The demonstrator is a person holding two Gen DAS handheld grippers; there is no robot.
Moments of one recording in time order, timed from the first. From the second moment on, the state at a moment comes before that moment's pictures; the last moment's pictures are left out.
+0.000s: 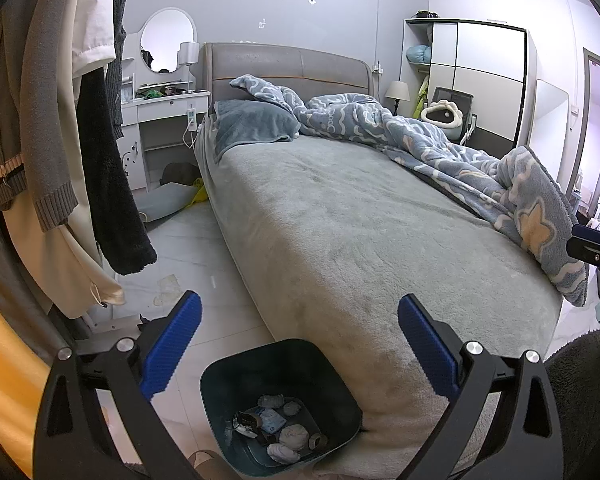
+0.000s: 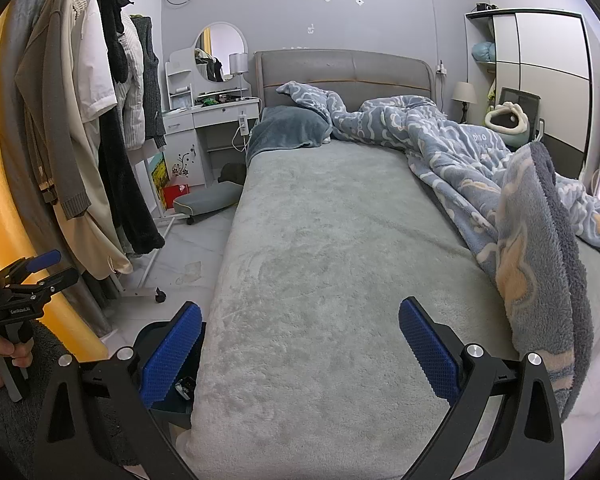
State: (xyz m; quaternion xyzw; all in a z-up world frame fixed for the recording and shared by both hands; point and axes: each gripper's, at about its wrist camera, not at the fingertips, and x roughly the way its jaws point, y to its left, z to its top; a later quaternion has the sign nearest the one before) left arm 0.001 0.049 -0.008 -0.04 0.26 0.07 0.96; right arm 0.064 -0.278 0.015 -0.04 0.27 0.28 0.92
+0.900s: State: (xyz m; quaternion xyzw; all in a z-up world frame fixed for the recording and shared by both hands) left arm 0.001 0.048 -0.008 -0.04 0.26 0.07 0.96; right arm 0.064 -0.279 0.017 -0.04 0.27 0.28 0.92
